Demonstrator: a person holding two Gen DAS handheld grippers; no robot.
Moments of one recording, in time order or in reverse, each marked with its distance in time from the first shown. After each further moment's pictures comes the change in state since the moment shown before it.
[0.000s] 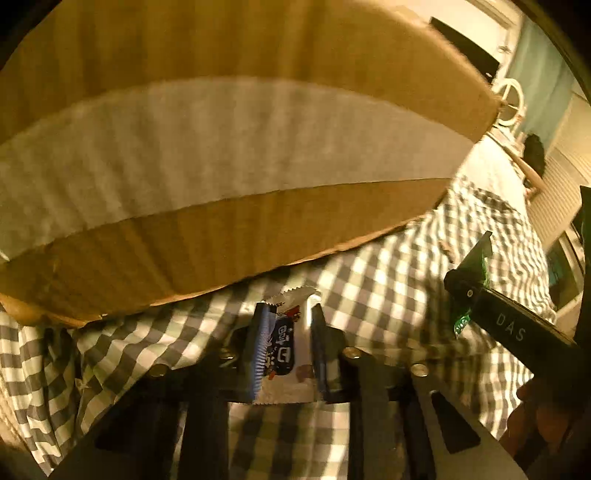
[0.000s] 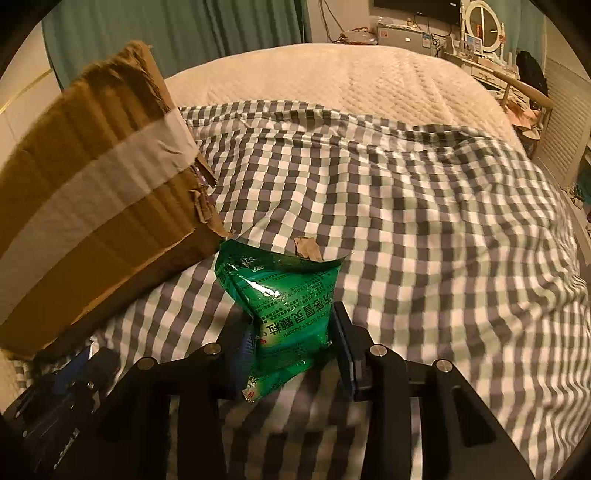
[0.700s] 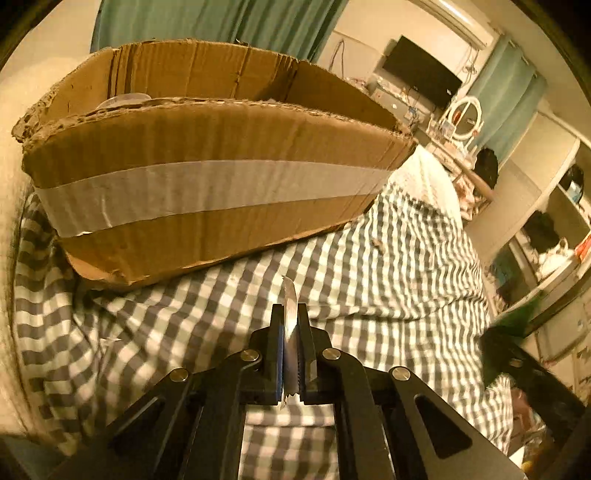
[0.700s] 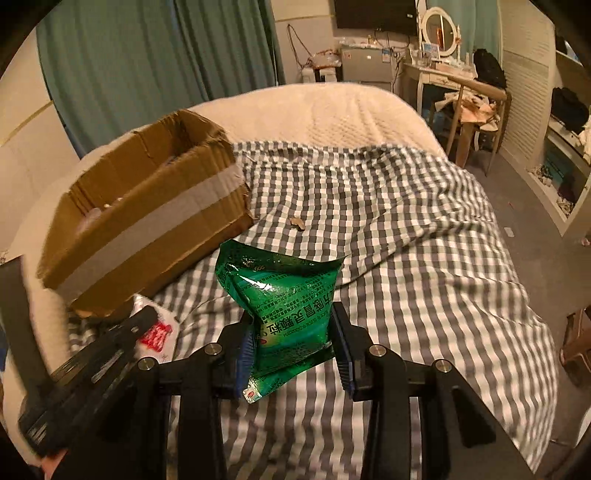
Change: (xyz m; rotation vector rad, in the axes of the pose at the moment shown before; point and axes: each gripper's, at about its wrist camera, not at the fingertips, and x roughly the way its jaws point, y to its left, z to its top) left arm -0.059 0.013 -0.003 -0.008 0.001 -0.204; right arm -0.155 0.018 -0.060 0.093 -0.082 -0.056
